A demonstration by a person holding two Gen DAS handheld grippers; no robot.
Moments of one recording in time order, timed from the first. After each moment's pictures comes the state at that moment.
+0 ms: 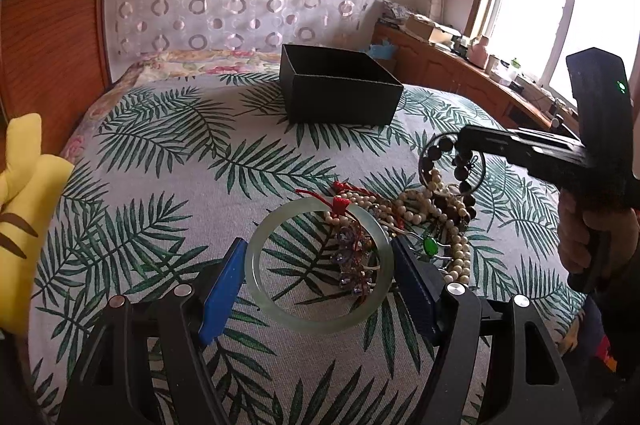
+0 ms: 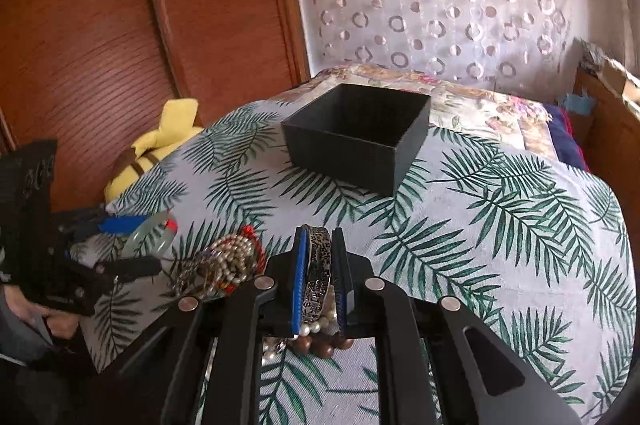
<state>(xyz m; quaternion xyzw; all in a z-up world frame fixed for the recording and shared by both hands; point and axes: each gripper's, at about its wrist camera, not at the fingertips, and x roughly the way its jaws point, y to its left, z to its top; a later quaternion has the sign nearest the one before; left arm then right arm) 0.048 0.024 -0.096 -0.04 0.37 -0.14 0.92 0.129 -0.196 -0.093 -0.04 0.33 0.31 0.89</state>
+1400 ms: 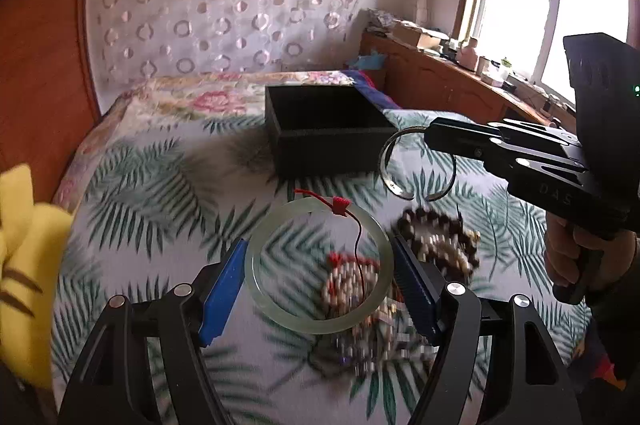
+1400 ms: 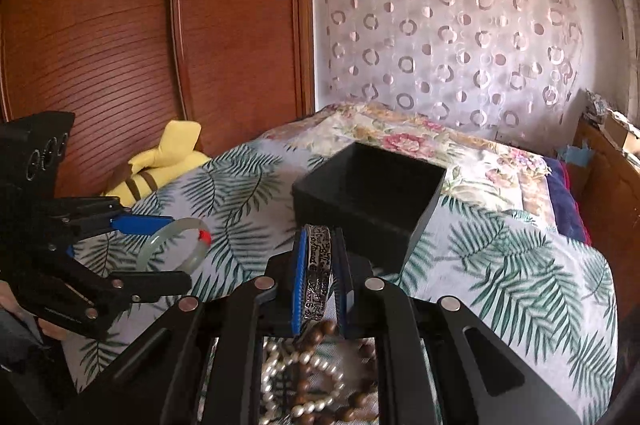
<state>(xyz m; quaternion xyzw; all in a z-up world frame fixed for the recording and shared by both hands) 0.096 0.005 -0.066 0.00 0.34 -0.16 0.93 0.154 -0.168 -0.066 -0.08 0.26 0.31 0.91</state>
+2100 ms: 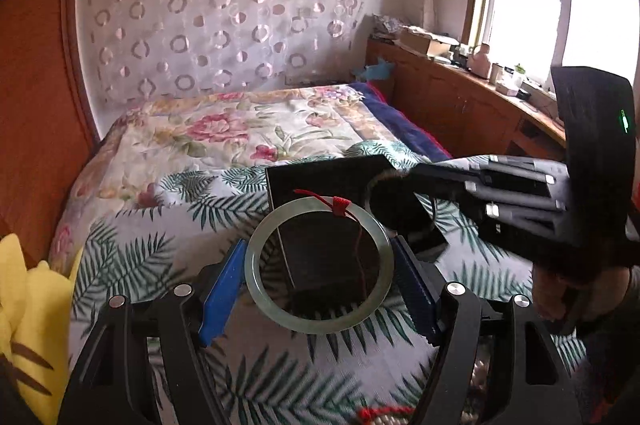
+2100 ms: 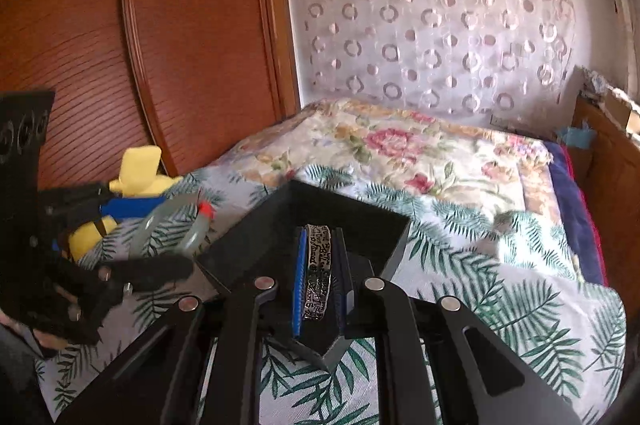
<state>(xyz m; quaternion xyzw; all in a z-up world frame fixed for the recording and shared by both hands) 0.212 -0.016 -0.037 0.02 0.33 -0.15 0.93 0.273 -0.173 -0.073 -0.04 0.30 0.30 0.91</state>
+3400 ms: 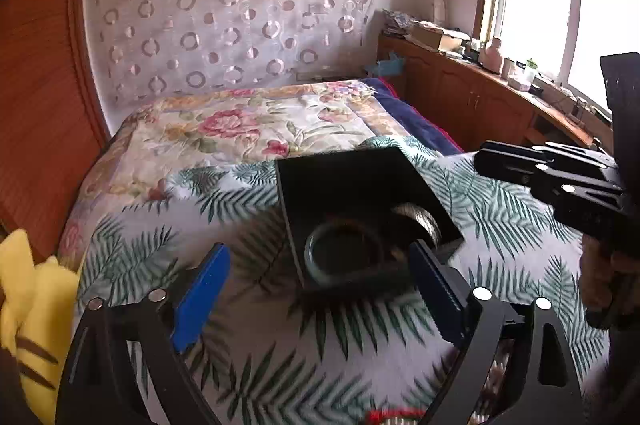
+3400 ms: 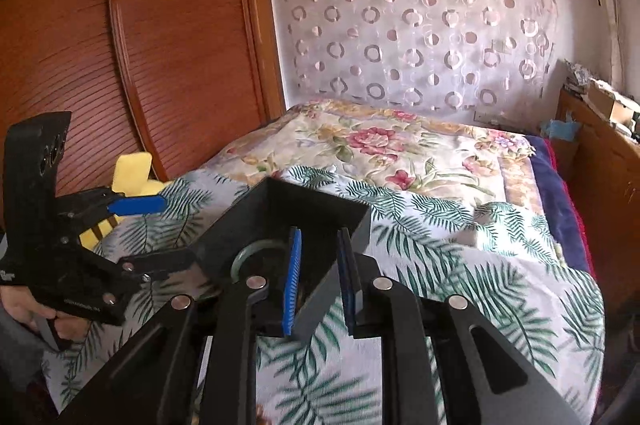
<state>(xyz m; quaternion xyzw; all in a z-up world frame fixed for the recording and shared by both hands) 0.204 -0.017 -0.045 0.03 0.34 -0.12 0.93 0.242 -0.212 -0.059 -0.04 0.29 0.27 0.92</state>
